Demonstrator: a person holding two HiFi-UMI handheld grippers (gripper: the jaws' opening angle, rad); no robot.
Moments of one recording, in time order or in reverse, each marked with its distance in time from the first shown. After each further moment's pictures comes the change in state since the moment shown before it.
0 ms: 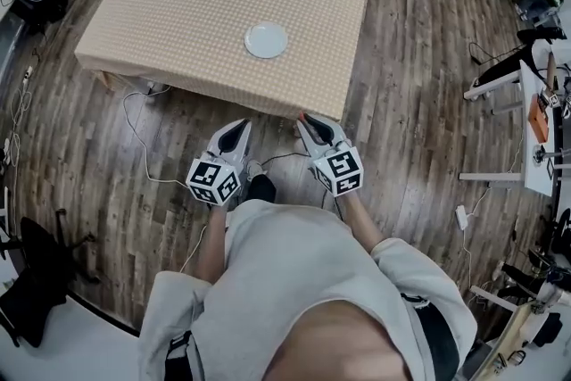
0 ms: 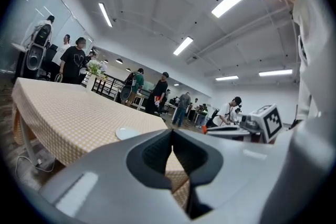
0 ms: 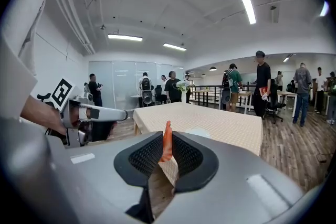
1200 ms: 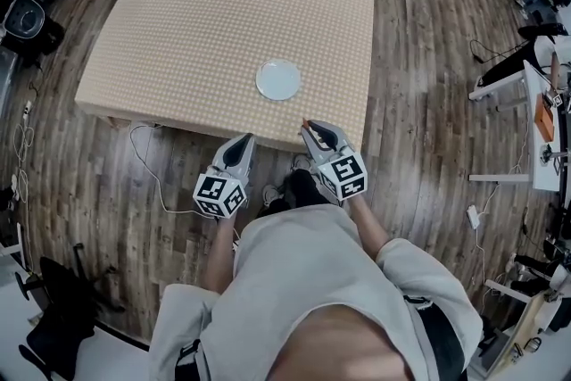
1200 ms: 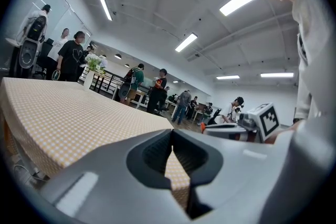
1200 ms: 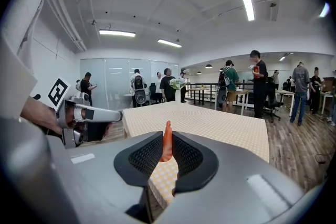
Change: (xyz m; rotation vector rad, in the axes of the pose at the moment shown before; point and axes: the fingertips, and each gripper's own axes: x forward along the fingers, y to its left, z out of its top) left arm 0.063 0.100 0.041 -0.014 0.038 -0.030; right arm 0.113 -0.044 0.040 0.016 0.027 -0.049
